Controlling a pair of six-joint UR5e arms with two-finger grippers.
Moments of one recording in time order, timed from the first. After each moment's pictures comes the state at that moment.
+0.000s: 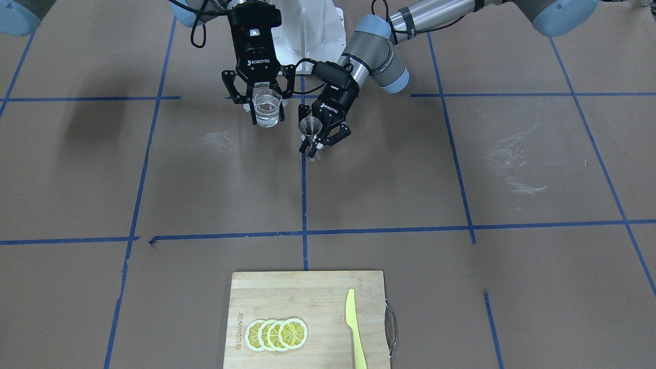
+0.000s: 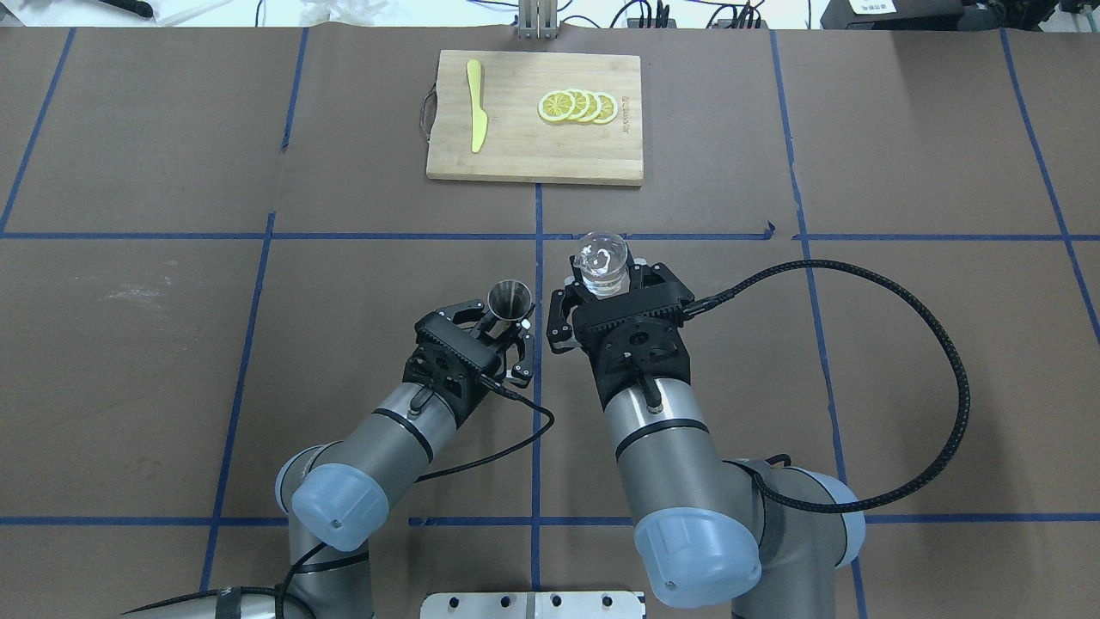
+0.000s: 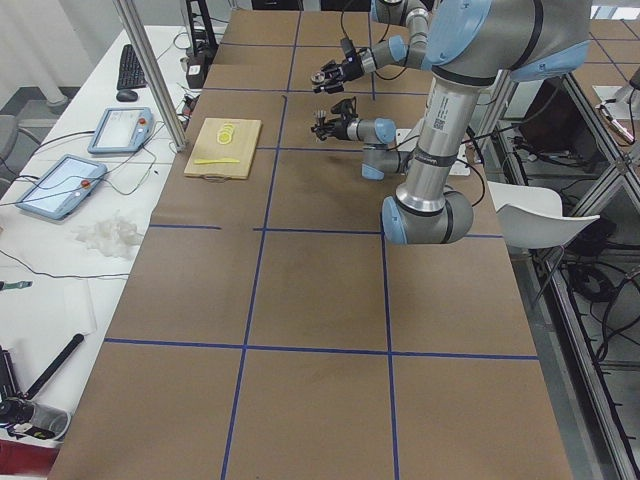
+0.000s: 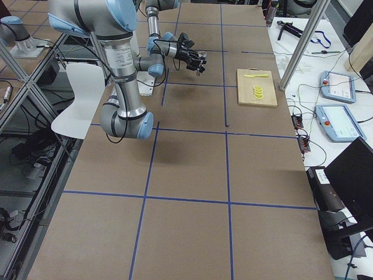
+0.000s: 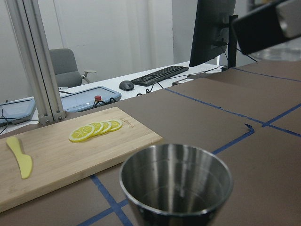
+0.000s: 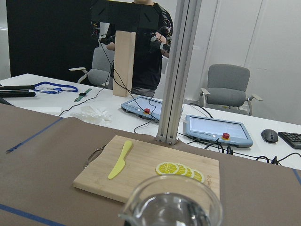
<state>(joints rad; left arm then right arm) -0.21 -2.17 -1.39 -2.85 -0.88 -0.48 0.16 -1.10 1.92 -1.12 0.56 0.90</state>
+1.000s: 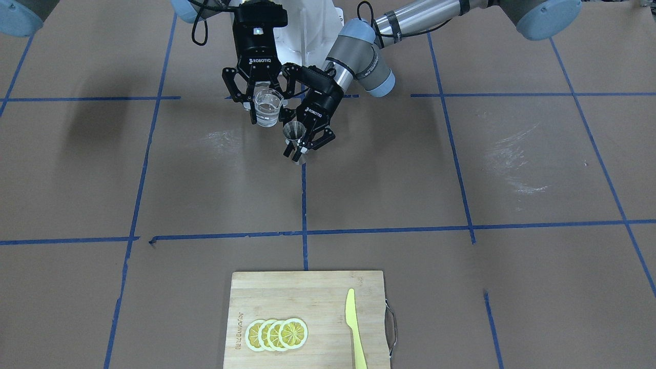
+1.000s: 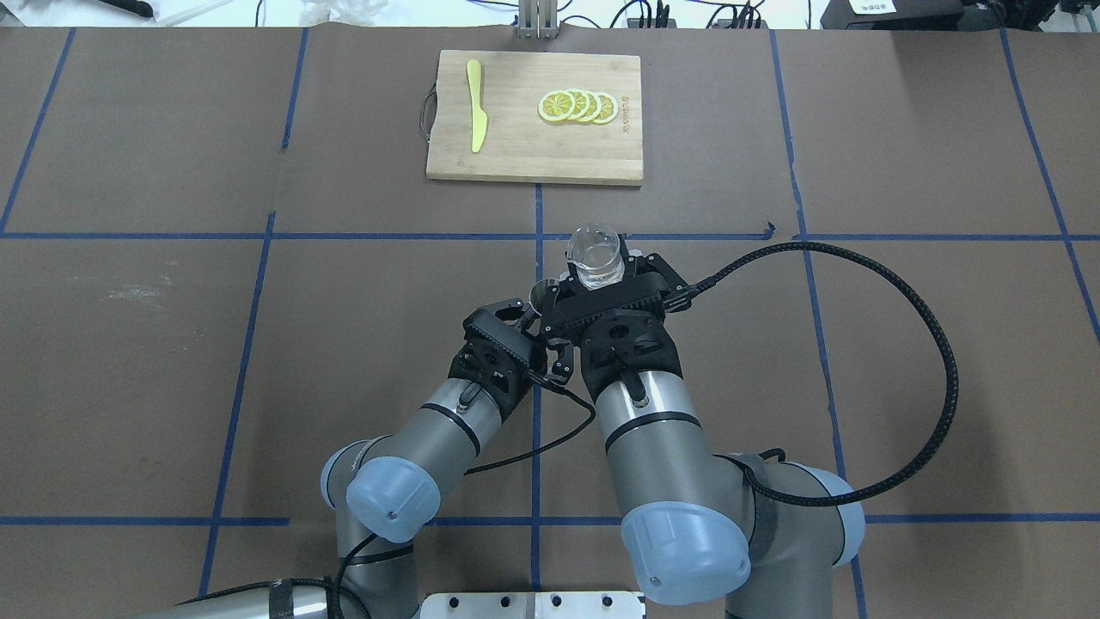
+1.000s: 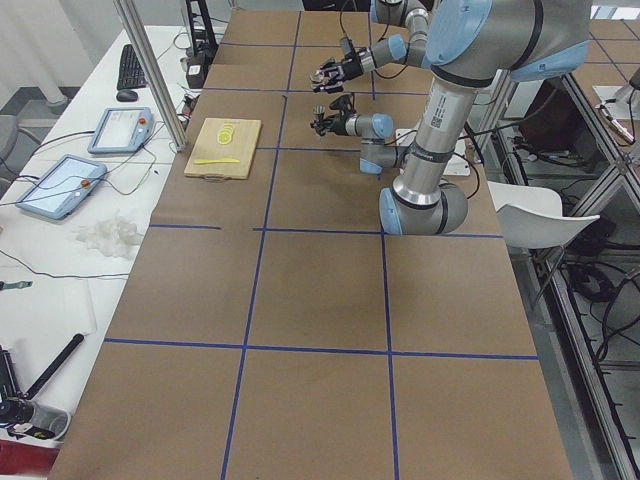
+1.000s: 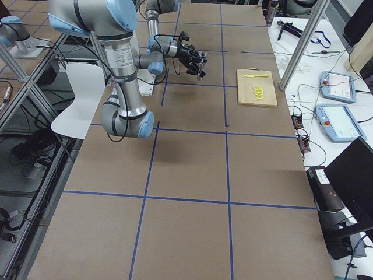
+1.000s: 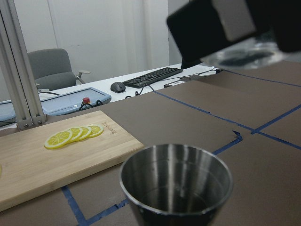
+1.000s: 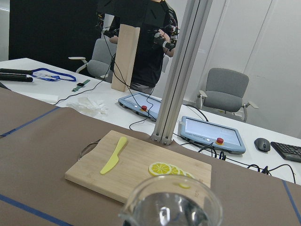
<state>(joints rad) -0.21 -2.24 -1.32 -2.86 -0.88 -0.50 0.17 -1.08 1.94 -1.21 0.56 0.84</state>
